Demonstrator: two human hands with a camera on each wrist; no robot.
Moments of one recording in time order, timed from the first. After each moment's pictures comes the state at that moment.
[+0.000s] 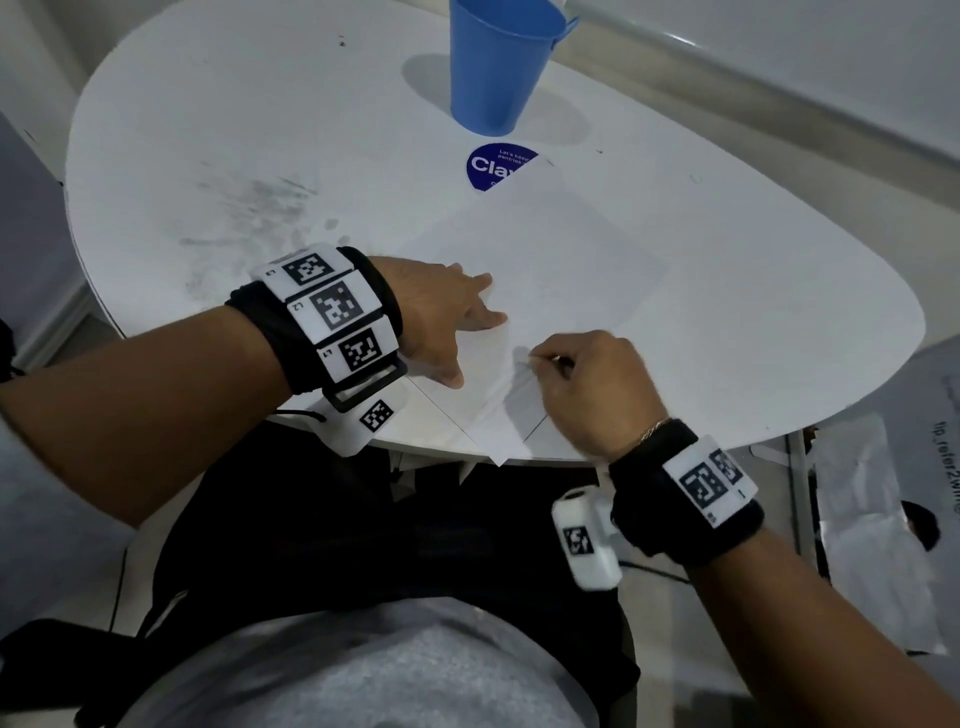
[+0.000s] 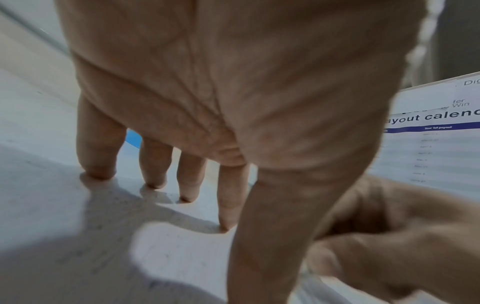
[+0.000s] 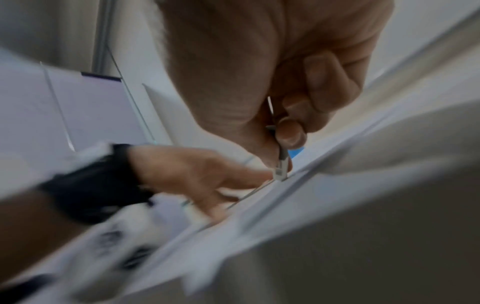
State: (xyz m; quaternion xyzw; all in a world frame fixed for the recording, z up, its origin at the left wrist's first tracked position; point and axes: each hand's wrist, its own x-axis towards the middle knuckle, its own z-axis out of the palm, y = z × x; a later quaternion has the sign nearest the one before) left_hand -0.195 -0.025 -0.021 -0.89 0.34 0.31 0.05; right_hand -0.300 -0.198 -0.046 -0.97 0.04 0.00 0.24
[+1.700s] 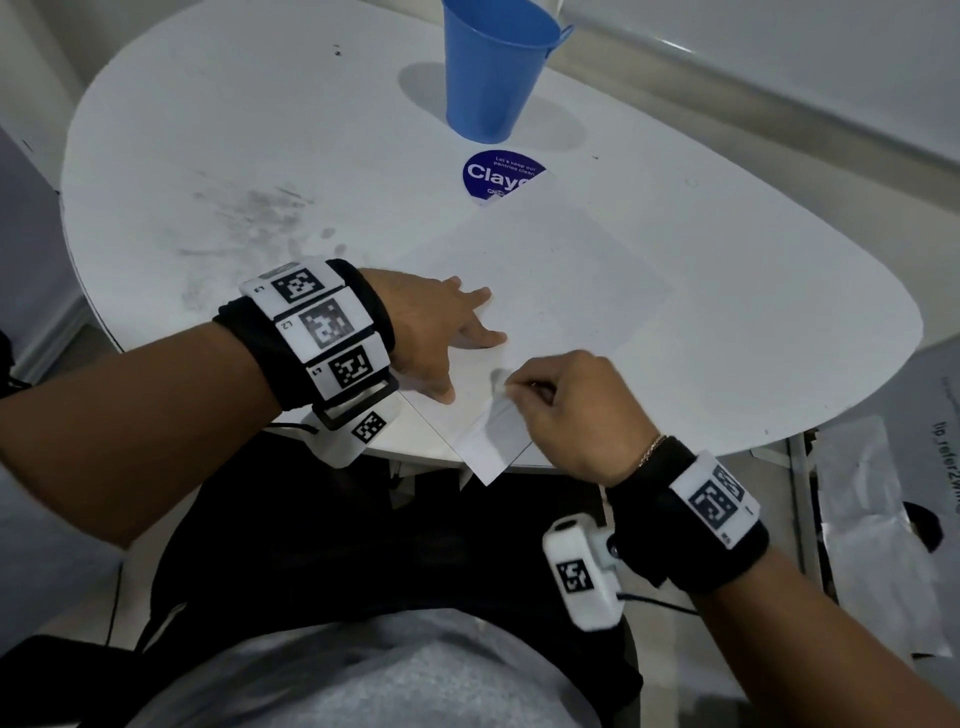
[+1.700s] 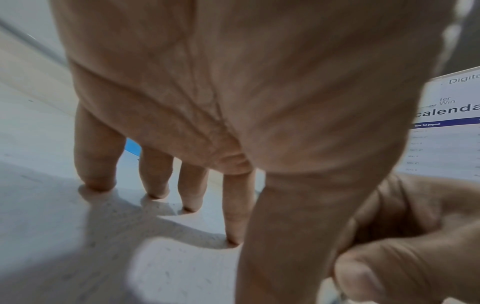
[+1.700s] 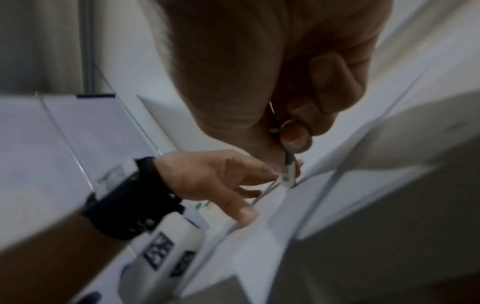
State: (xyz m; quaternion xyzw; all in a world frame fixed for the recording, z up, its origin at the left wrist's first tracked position) left_hand -0.199 -0.024 -0.015 -0.87 0.35 0.33 0.07; right_hand -0.308 -0.189 -0.041 -0.96 0.00 0.05 0.26
